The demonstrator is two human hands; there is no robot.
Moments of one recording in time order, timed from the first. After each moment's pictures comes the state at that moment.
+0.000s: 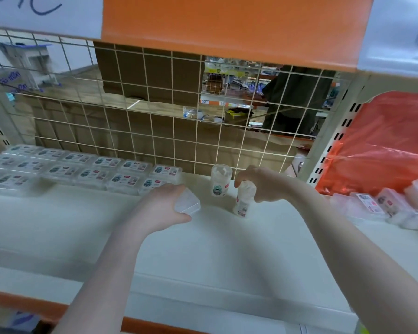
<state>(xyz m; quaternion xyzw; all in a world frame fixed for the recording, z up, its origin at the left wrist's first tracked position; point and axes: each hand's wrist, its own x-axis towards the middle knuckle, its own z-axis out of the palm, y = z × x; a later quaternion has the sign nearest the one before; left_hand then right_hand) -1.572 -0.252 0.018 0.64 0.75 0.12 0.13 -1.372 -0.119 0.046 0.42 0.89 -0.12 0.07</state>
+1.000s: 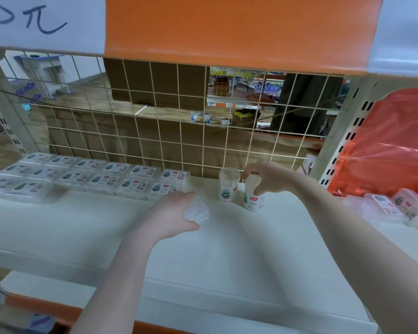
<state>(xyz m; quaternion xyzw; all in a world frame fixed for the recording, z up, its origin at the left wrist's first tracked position) -1.575 -0.247 0.011 0.65 0.74 0.09 0.14 -1.381 -0.089 0.043 0.45 0.88 -0.14 0.03</state>
